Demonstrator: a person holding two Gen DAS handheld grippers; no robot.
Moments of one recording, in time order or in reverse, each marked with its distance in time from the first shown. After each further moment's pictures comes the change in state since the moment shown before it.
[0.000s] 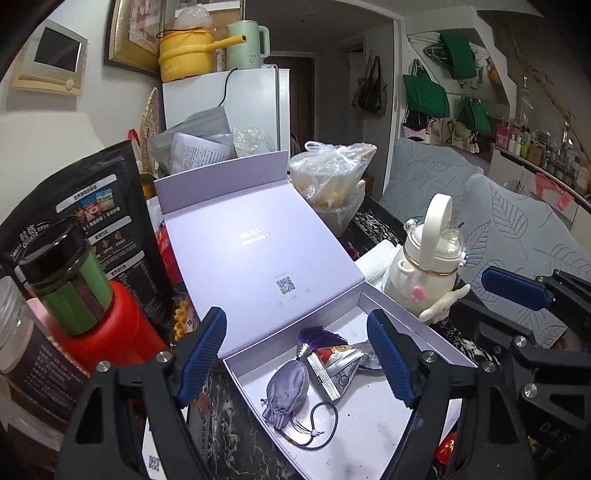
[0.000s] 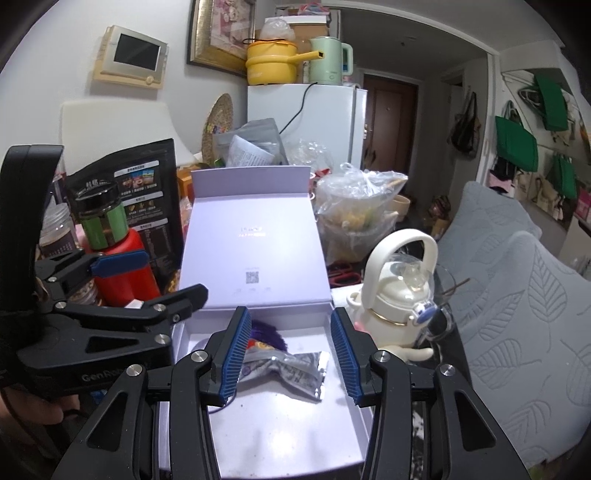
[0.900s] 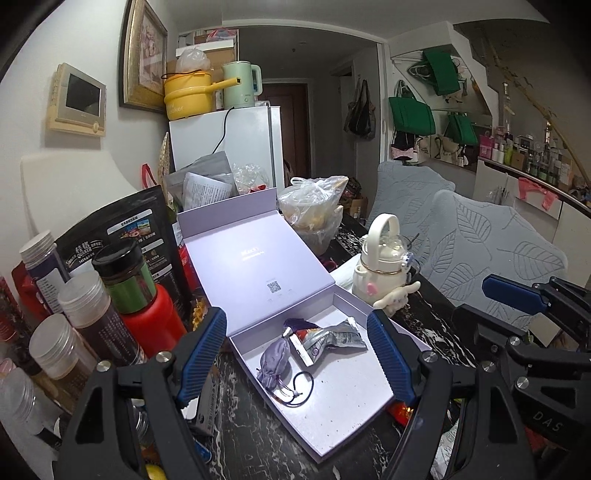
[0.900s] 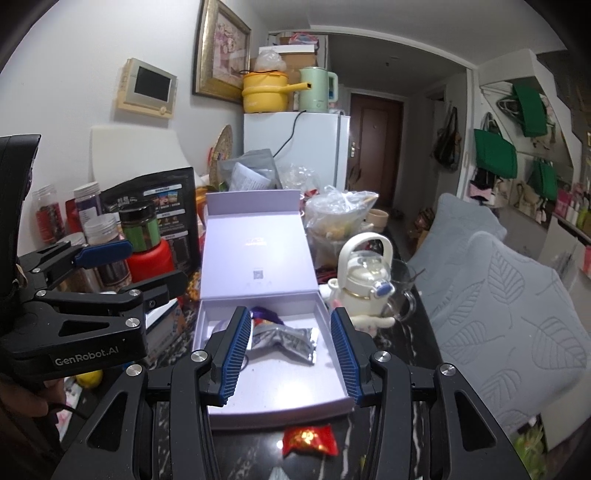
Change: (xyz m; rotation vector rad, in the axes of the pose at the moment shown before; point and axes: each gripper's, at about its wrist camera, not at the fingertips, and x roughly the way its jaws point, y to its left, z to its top) left arm -0.114 -0.028 -0.019 0.034 -0.106 0.014; right arm -0.107 0.008 -0.032 0.018 -0.080 -0.032
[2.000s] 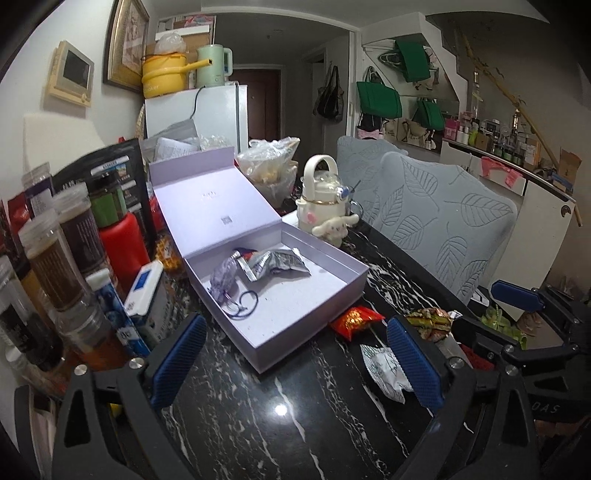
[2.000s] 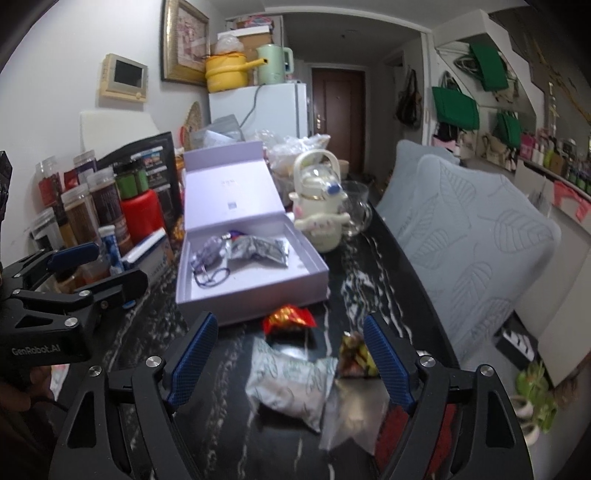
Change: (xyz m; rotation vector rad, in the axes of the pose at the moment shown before) left arm -0.061 -0.042 -0.095 0.013 0.045 -0.118; right arm -0.071 -0.018 -0.118 0.134 0.093 -0.084
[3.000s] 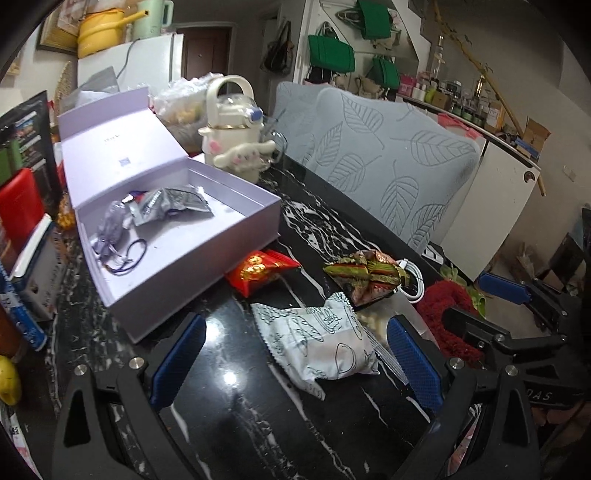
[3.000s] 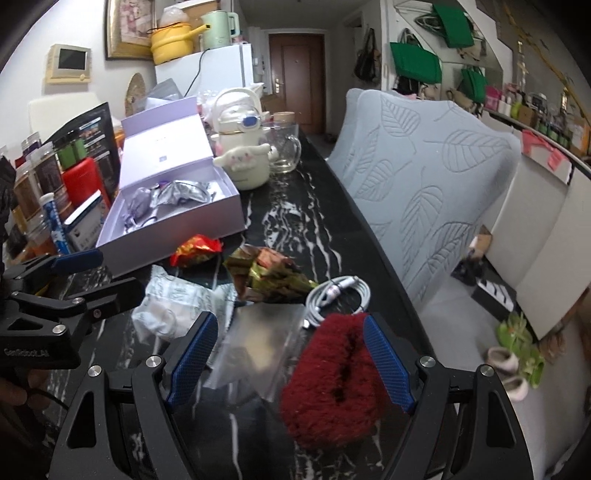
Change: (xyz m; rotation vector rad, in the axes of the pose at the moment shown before) left arm 0.073 -0.074 -0.040 0.028 0.181 -0.223; right arm 0.015 -0.083 -0.060 0.091 0.139 -0.113
